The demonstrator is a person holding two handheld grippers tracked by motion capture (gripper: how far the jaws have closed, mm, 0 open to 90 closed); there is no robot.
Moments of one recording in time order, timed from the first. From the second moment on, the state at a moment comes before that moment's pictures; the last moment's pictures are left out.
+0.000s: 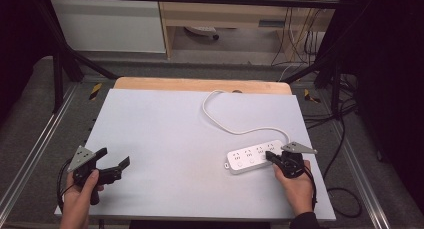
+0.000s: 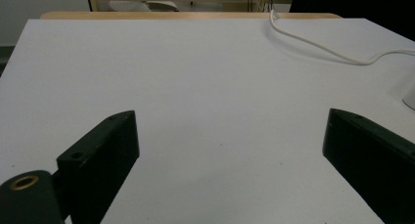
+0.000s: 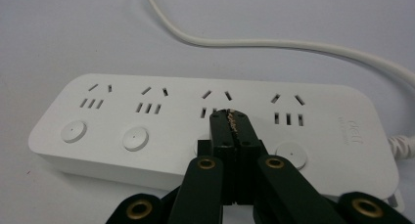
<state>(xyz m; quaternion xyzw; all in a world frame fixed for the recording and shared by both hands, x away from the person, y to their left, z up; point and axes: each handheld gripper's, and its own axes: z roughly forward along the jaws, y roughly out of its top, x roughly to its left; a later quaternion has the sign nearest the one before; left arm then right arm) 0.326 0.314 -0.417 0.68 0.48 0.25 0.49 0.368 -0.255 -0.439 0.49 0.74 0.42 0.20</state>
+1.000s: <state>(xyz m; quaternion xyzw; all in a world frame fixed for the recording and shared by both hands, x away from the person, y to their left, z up) 0.327 0.314 -0.417 0.68 0.48 0.25 0.49 0.366 -0.248 -0.433 0.47 0.73 0.44 0.20</state>
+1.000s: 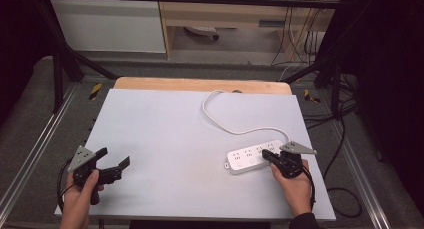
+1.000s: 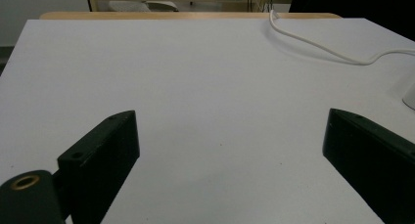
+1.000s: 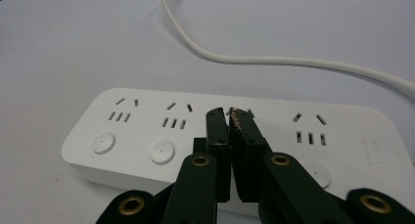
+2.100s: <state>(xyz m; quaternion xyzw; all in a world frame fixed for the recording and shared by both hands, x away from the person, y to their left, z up) 0.327 0.315 -0.417 0.68 0.48 0.25 0.49 0.361 -0.238 -0.420 0.46 0.73 0.47 0.21</state>
